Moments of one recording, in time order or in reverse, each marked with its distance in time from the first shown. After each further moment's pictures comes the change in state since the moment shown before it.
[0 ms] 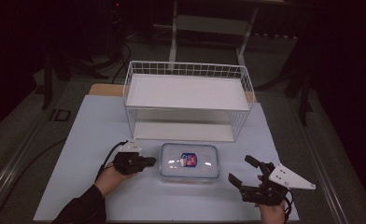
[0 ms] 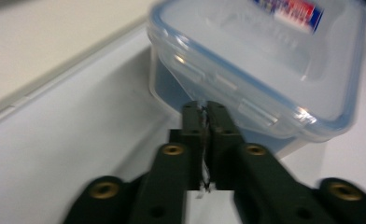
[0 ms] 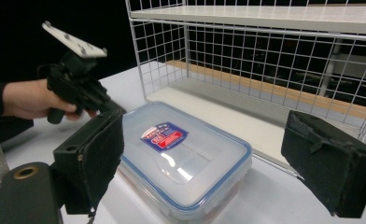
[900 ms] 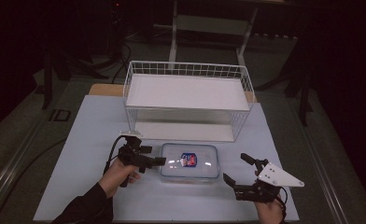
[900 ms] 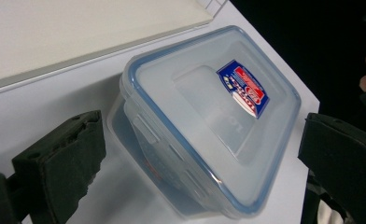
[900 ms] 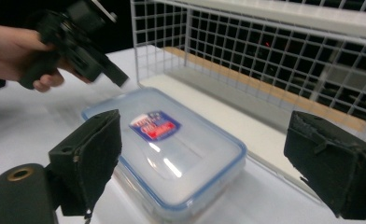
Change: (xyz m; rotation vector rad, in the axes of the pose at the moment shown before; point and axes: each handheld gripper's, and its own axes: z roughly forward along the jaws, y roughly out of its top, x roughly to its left) left arm -0.002 0.033 0.009 -0.003 -0.123 -0.338; right arm 0.002 -0.002 0.016 0.051 -0.013 -0.125
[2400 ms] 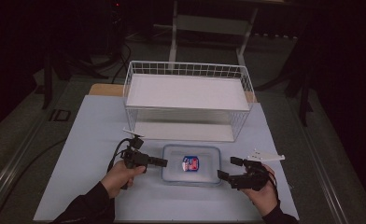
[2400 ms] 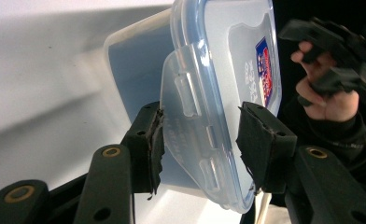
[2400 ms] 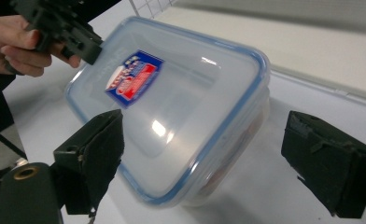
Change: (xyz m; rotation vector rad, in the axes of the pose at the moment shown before) left arm 0.018 -0.007 0.013 0.143 -0.170 -0.241; right arm -0.037 -0.025 0.045 0.279 0.152 0.329
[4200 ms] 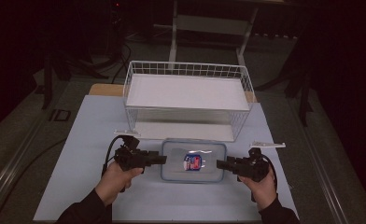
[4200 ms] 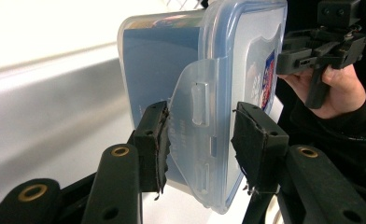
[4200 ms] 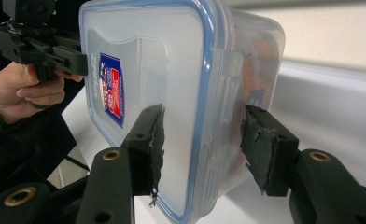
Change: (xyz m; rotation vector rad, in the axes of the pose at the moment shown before) left arm -0.063 -0.003 -0.033 -0.158 0.117 0.220; right arm -0.004 0.027 -0.003 0.030 0.135 0.227
